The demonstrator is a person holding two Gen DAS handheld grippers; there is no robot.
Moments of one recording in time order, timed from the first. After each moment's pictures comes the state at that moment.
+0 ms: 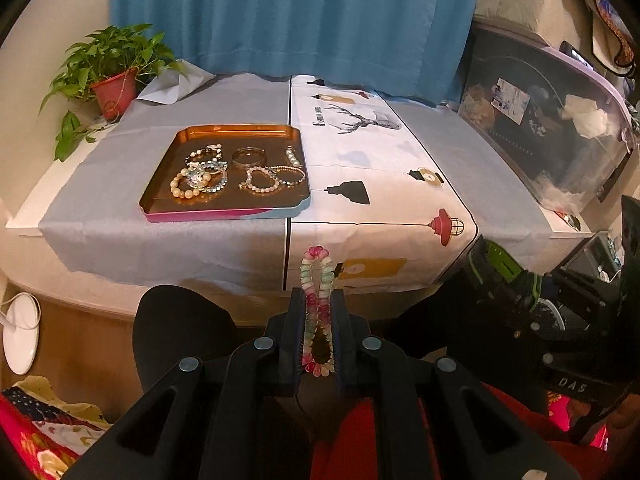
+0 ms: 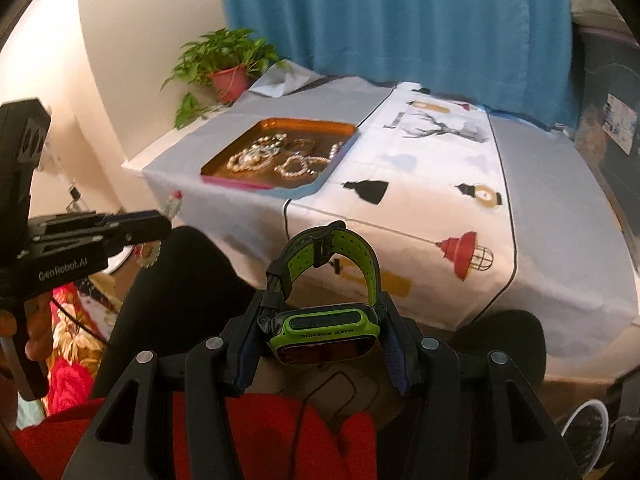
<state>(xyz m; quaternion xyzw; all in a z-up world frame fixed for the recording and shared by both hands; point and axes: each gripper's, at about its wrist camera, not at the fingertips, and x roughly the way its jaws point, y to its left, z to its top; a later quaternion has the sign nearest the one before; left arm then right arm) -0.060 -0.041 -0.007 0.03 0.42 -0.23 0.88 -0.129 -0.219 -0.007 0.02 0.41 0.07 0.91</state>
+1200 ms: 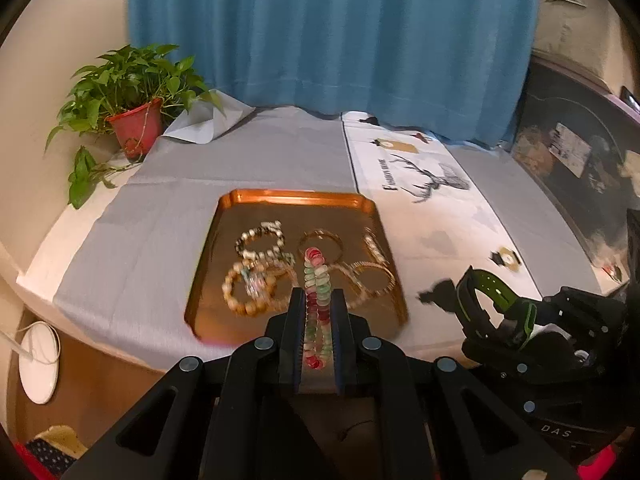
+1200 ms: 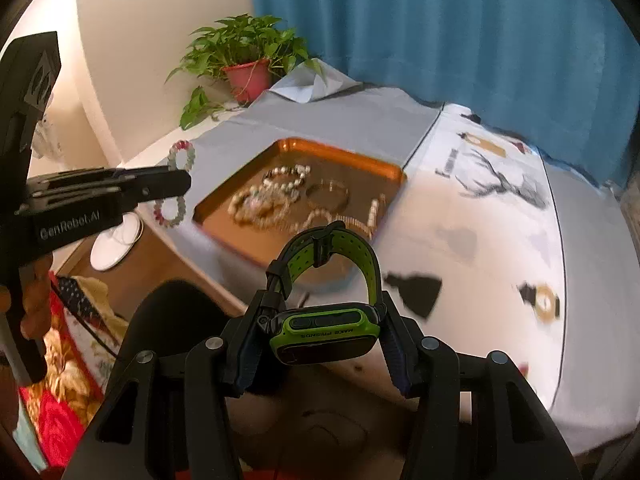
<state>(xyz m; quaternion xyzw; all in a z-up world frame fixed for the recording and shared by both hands) 0.108 -0.018 0.013 0.04 0.39 -0.18 0.90 0.042 -0.173 -0.003 -0.02 0.41 0.11 0.91</state>
